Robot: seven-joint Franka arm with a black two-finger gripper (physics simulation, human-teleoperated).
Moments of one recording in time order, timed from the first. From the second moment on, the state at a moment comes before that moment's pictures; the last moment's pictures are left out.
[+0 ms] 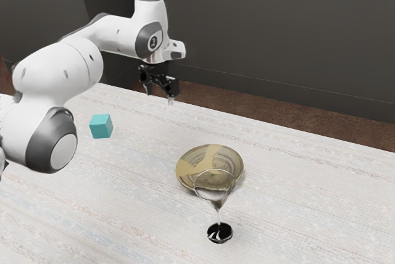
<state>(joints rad) -0.17 0.77 0.33 -1.03 -0.14 1.80 0.24</state>
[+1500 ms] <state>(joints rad) 0.09 0.92 0.48 -1.12 -0.35 1.93 0.23</state>
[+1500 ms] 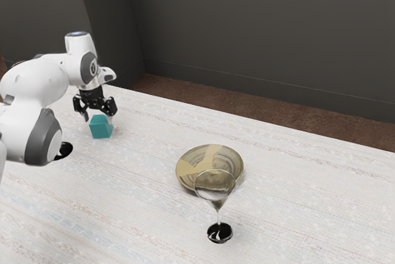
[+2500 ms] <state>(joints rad) 0.05 0.88 0.48 -1.14 -0.36 1.99 0.28</state>
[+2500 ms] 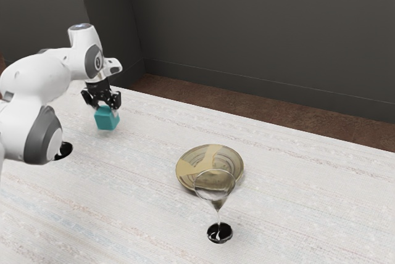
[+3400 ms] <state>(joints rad) -0.39 0.65 0.49 -1.39 -0.25 1.97 0.15</state>
